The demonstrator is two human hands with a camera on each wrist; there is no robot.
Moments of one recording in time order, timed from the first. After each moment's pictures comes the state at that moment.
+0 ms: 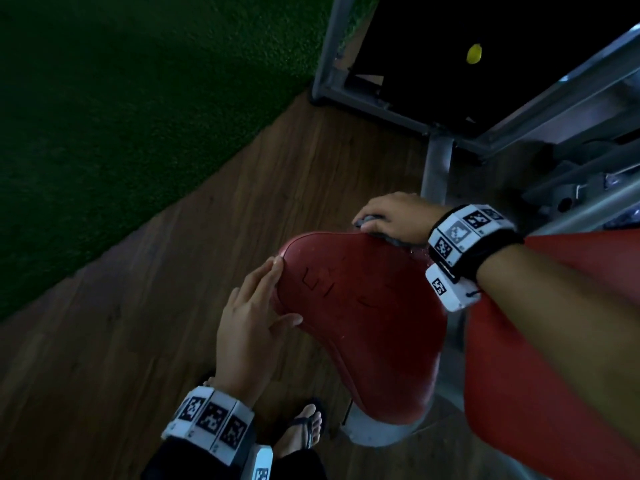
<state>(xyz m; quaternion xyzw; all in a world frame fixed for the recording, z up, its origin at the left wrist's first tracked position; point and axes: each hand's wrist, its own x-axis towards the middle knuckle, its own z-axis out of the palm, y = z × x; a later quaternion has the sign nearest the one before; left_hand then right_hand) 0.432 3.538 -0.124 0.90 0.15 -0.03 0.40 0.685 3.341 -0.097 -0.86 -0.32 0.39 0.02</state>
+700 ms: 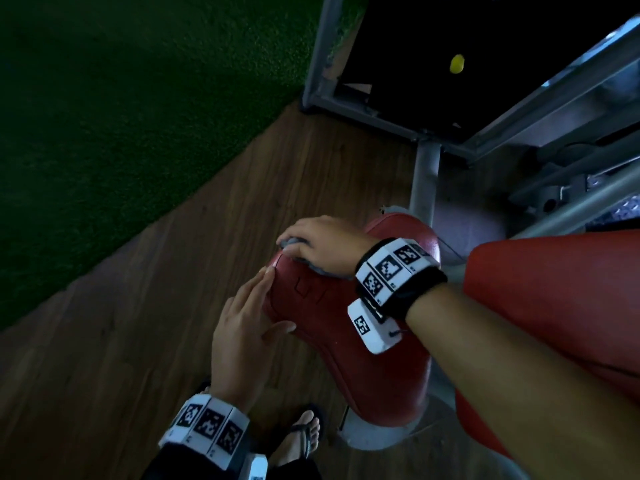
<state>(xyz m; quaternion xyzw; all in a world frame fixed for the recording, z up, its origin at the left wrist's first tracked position) 0.431 3.540 -0.123 0.90 0.16 -0.02 0.41 0.627 3.425 -0.094 -0.85 -0.33 0.38 0.13</state>
